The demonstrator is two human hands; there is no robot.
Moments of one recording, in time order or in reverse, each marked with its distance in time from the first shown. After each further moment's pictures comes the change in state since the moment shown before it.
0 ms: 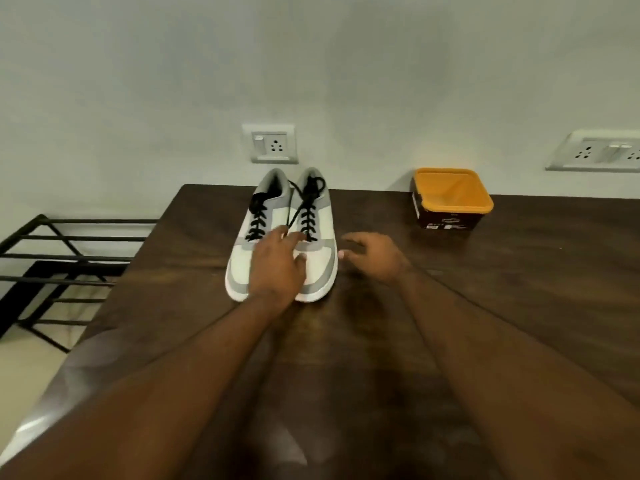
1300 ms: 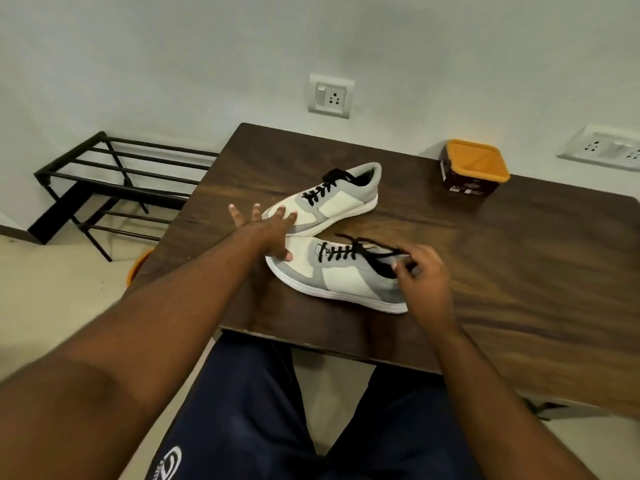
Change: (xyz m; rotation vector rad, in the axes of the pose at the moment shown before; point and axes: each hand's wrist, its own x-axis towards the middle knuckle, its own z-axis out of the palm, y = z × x) left_hand -0.108 -0.074 -0.113 0.437 -0.758 -0.171; right_hand -0.213 -0.055 0.071 0.100 0.497 -0.113
